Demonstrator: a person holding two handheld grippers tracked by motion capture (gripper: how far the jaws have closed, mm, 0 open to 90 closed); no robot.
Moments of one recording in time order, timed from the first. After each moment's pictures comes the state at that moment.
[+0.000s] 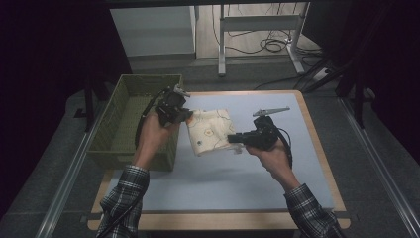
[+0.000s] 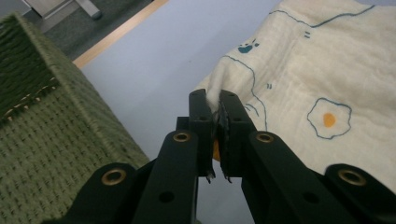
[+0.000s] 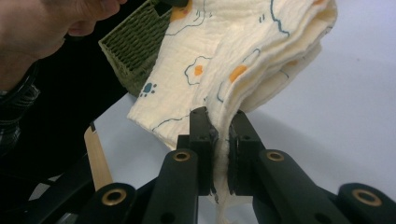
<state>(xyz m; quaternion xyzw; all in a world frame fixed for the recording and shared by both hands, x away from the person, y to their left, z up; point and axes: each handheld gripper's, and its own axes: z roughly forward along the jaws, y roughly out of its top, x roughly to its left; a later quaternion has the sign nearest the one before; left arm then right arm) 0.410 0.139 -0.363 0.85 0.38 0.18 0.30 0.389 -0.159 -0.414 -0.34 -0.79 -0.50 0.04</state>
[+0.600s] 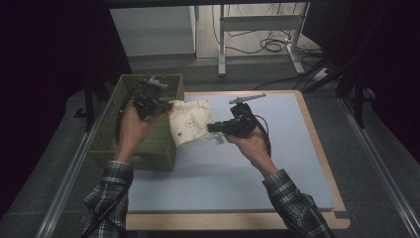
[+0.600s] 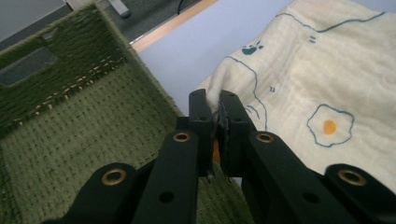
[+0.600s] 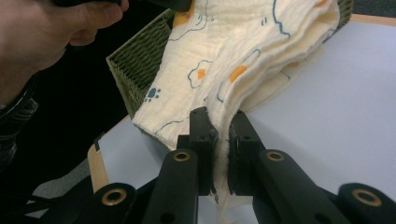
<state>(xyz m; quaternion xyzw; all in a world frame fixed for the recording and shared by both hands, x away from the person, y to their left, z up) 0.414 0.195 -0.351 0.83 0.43 0.20 0.31 0.410 -0.098 -0.394 -0.33 -0.80 -0.50 0.05</state>
